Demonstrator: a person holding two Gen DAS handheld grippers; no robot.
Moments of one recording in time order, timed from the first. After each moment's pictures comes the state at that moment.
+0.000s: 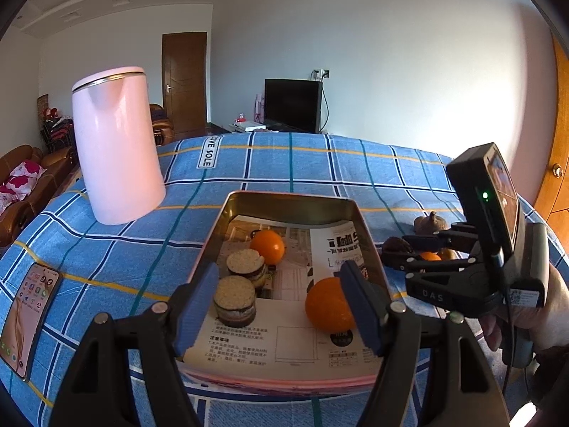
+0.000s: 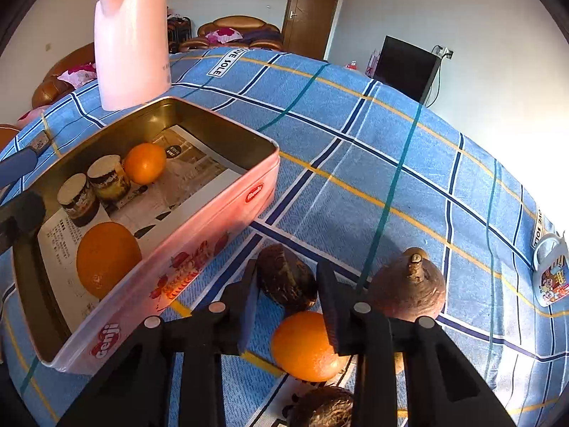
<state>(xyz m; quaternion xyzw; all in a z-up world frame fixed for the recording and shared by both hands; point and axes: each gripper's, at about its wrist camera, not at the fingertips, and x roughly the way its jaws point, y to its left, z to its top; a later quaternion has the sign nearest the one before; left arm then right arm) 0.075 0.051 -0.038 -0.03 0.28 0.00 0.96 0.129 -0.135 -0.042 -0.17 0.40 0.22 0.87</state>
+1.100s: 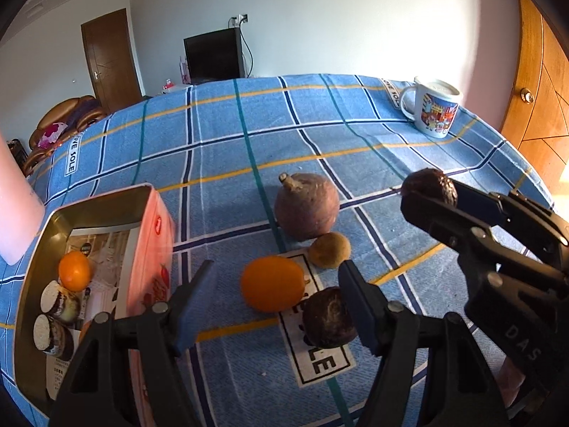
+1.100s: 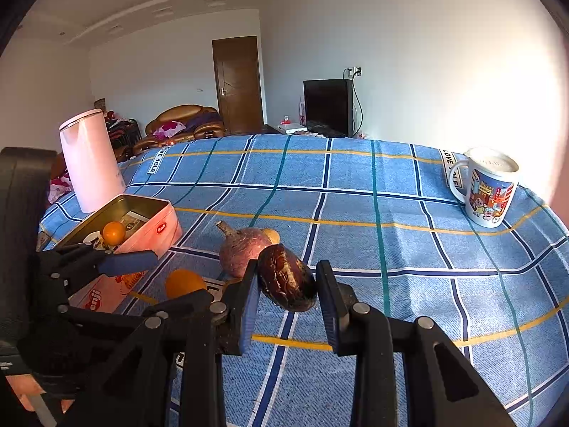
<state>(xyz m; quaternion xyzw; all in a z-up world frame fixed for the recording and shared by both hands) 0.149 -0.107 -0.064 0.05 0.40 -0.11 0.91 0.072 -0.281 -0.013 0.00 0.29 0.14 0.95</state>
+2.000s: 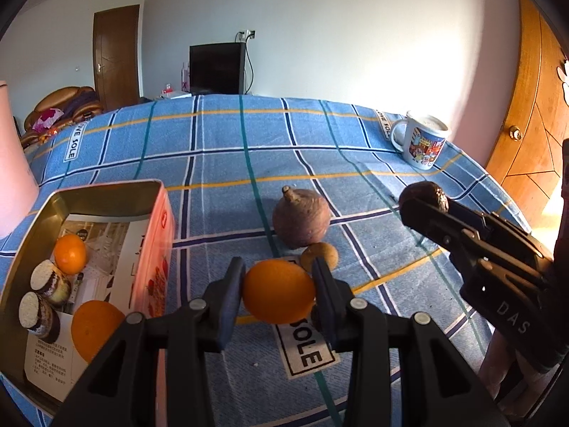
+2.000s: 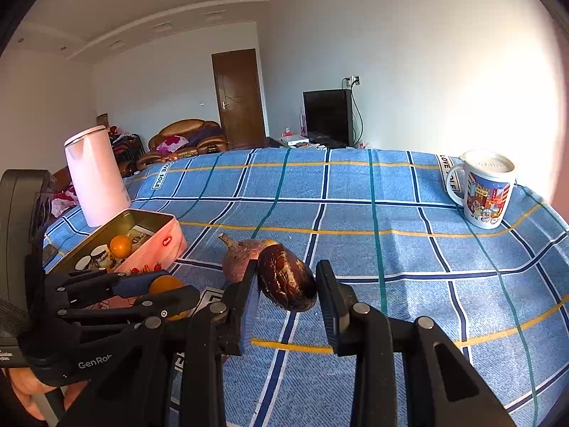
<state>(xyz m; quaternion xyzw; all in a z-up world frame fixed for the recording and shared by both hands) 0.125 -0.084 -0.050 -0.02 0.35 -0.13 0.93 0.064 -0.291 -0.009 0.02 0.26 0.15 0.95</state>
